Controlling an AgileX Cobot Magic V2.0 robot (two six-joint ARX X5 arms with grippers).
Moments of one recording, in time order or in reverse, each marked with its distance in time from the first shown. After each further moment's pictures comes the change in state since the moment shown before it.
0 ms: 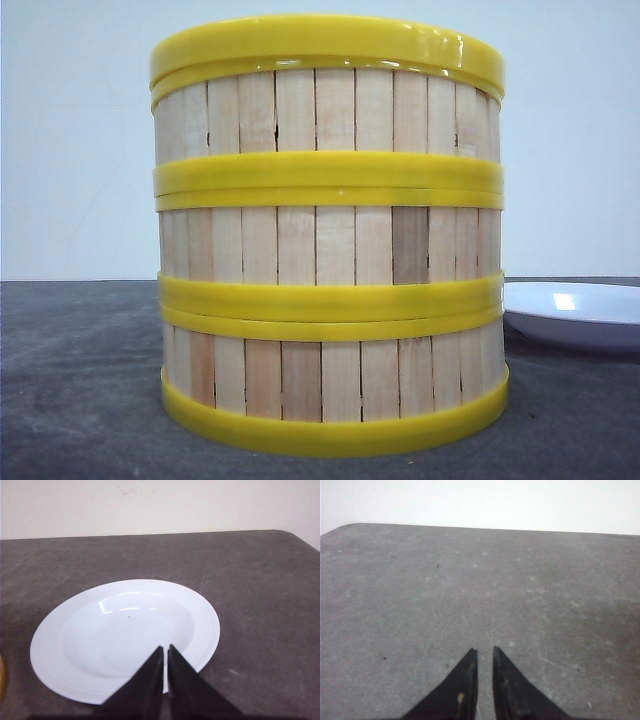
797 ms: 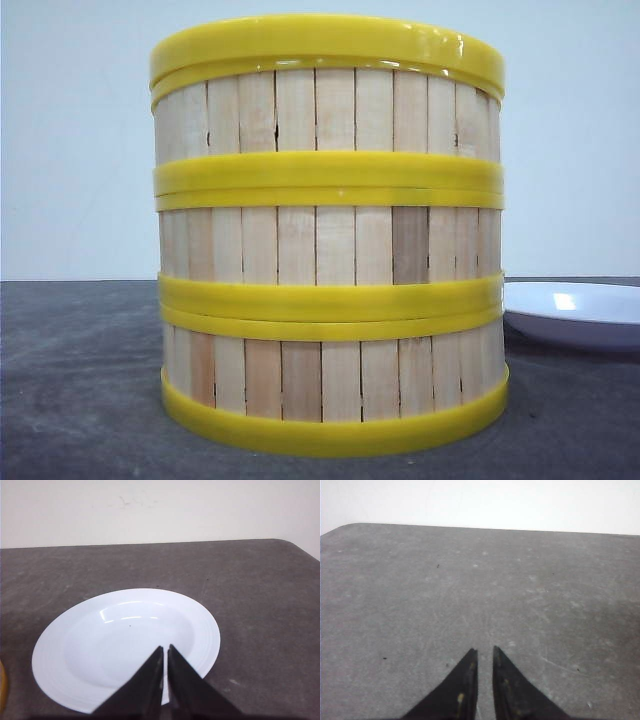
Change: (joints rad) left arm 0.000 0.000 0.000 0.000 0.000 0.000; right arm 0.000 0.000 0.000 0.031 0.000 0.000
